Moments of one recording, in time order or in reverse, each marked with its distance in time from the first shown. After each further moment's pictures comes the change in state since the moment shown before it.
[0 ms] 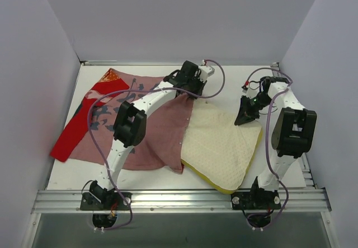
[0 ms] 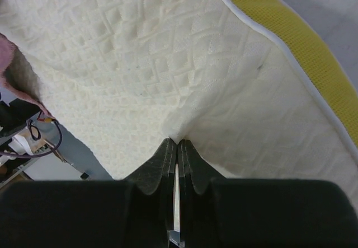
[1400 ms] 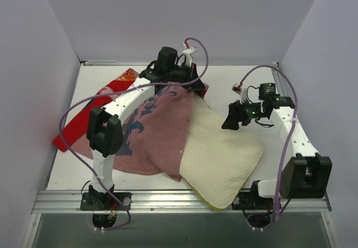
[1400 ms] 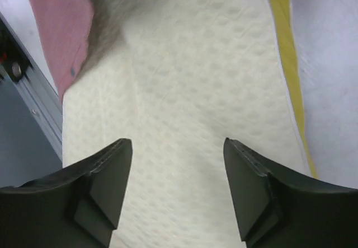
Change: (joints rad) left arm 0.091 -0.389 -0.301 0.201 0.496 -0.413; right arm 0.116 -0.560 -0.356 0.295 -0.256 -0.298
